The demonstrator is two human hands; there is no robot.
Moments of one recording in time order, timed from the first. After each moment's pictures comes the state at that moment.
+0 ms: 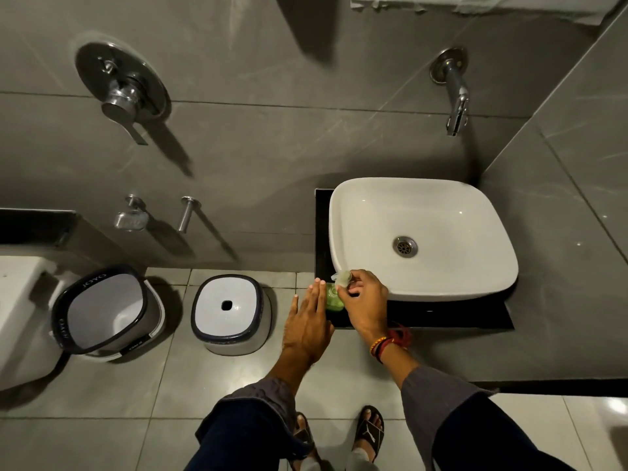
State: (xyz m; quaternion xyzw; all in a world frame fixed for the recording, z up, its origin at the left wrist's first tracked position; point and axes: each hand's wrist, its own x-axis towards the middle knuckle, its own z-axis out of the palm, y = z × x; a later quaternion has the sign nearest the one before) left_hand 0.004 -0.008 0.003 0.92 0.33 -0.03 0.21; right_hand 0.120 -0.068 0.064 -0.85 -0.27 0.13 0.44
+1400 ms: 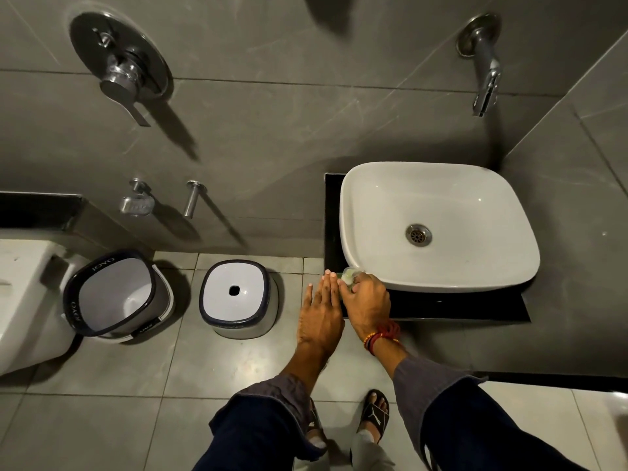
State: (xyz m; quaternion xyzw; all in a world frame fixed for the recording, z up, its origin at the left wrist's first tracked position) left_hand 0.007 -0.018 0.002 0.94 0.31 -0.09 0.12; right_hand 0.101 -0.054 0.046 -0.92 -0.26 0.13 0.25
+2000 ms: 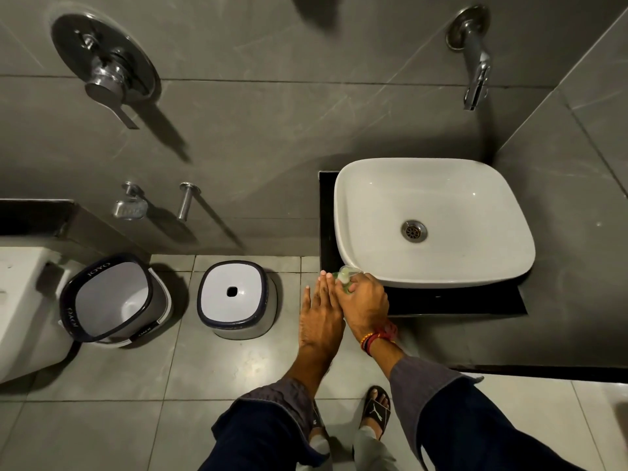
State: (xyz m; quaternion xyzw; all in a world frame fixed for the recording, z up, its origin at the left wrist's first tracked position) left_hand 0.012 -0.028 0.006 0.94 0.32 -0.11 0.11; right_hand 0.096 -0.059 0.052 -0.92 -0.23 0.13 0.28
